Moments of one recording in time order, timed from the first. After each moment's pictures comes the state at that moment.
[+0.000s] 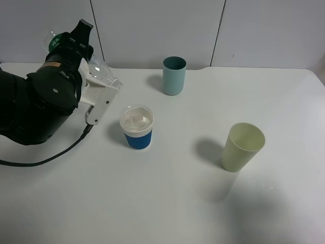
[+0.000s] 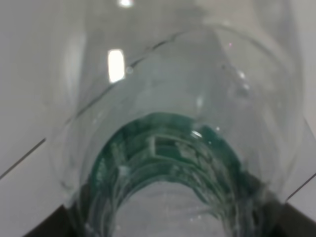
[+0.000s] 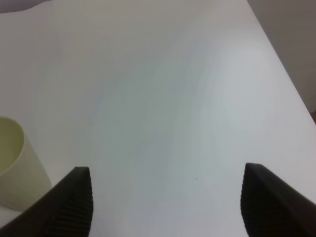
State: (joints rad) left arm -0.84 1.64 -0.69 -1.33 -1.15 2.94; right arm -0.02 0.00 -0.50 -0.11 1.07 0.08
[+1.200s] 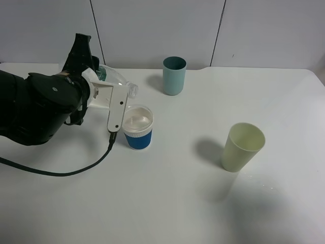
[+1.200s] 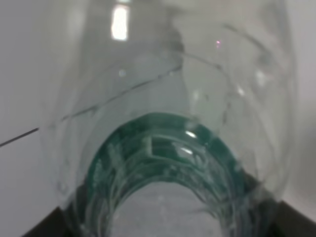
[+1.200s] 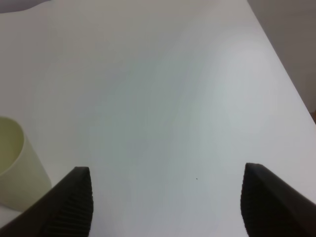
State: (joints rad) left arm -0.84 1.64 -0.69 -1.40 -0.94 2.64; right arm -0.02 0.00 -0.50 -0.11 1.07 0.08
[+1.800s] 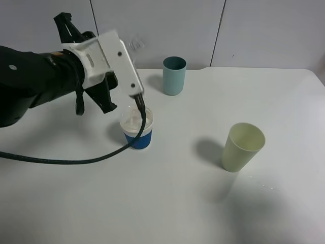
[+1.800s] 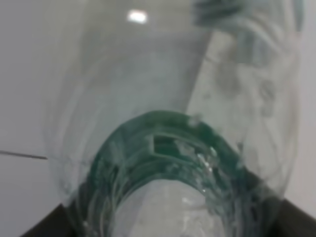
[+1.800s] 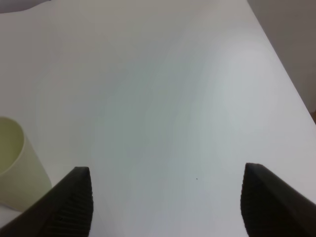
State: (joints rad) left arm -0.80 1.48 -0.69 -1.16 -0.64 1.91; right arm -0.02 0.00 -0.50 -0.11 1.07 0.08
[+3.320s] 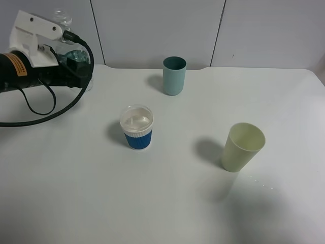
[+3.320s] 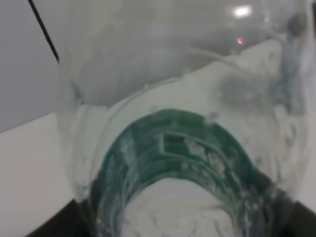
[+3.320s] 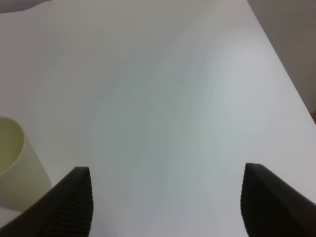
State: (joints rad) left arm -0.19 1.53 -0.60 0.47 -0.52 -0.27; right arm -0.02 0.00 -0.50 -0.11 1.07 0.08
